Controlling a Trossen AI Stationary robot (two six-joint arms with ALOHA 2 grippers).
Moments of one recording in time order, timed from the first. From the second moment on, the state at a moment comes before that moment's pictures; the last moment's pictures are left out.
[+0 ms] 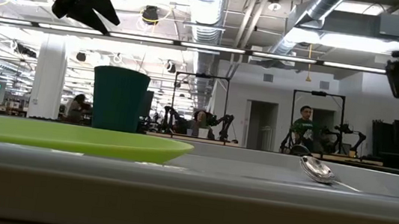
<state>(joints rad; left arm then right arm) 0.13 0.73 0.77 -0.66 -0.49 -0.44 0.55 1.14 0.58 -0.68 -0.02 1.36</state>
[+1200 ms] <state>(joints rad) 0.13 0.73 0.77 -0.67 -0.48 -0.44 0.77 1.32 0.58 -0.62 -0.13 1.79</state>
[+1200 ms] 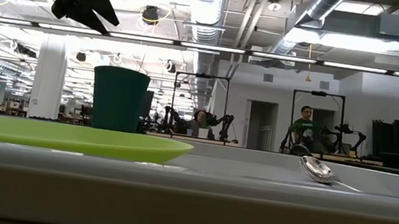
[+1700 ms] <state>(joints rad) 0.13 0.73 0.77 -0.67 -0.48 -0.45 0.74 1.42 0.58 -0.58 -0.20 1.90</state>
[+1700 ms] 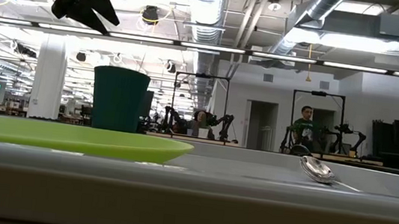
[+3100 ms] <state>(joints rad) 0.13 0.73 0.77 -0.67 -0.48 -0.46 0.44 1.84 1.25 -0.53 0.25 1.71</state>
